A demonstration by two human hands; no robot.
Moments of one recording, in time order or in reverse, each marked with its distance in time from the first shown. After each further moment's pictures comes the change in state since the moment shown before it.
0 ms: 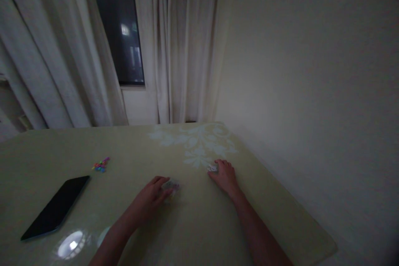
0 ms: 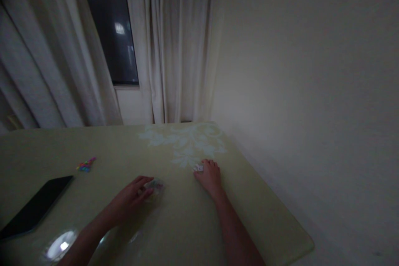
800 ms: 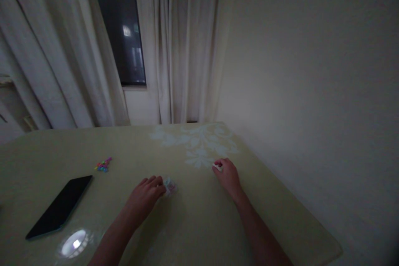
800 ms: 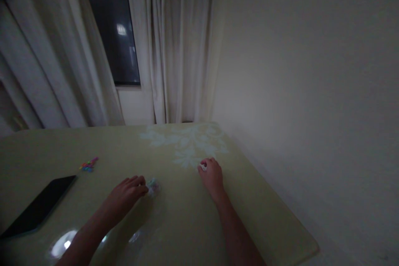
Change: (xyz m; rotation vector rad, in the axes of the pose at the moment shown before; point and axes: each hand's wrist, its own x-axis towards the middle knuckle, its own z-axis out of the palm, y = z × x) left_hand -0.003 0.014 -0.024 0.522 -0.065 0.120; right_hand 0.000 -0.005 -0.008 0.210 0.158 -0.081
